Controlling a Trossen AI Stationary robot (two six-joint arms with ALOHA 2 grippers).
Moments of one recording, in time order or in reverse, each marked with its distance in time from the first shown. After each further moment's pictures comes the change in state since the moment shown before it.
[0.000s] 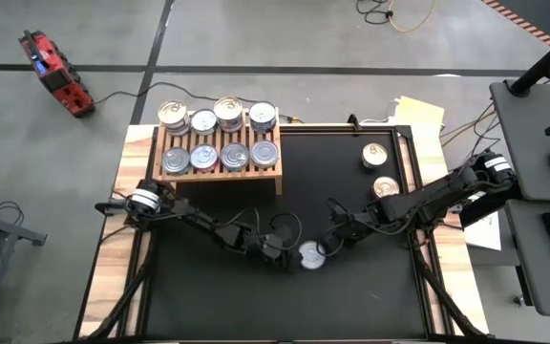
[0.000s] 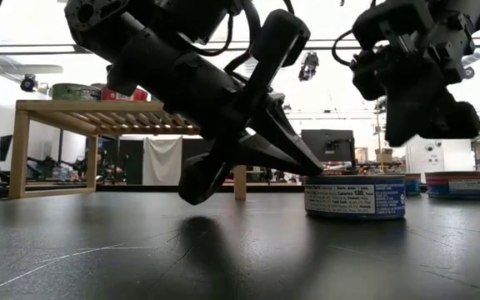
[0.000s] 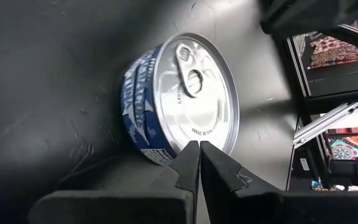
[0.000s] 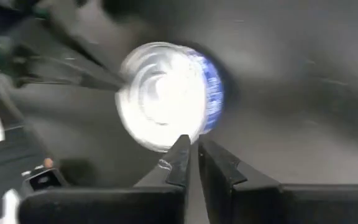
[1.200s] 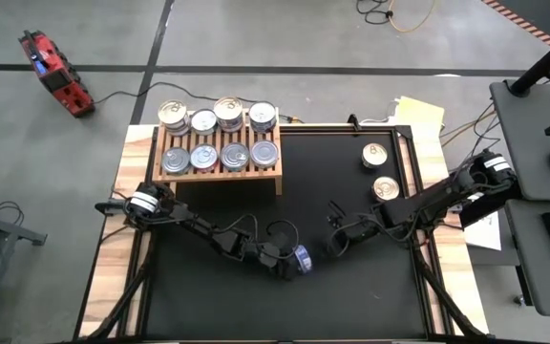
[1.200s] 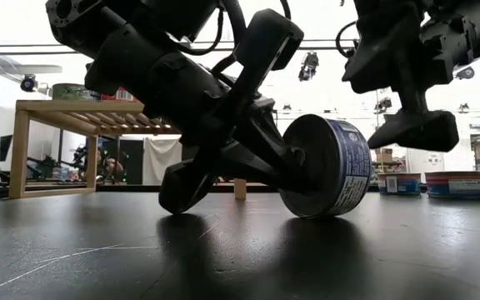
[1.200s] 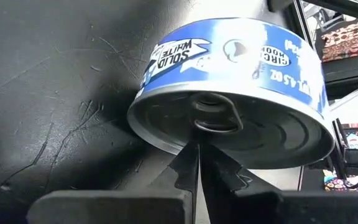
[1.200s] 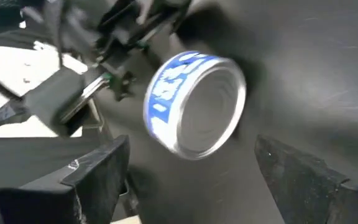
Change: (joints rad) left arm -0.044 0.002 -0.018 -0.009 -0.047 -0.007; right arm 0.030 0.002 -0.155 0.493 0.021 -0.012
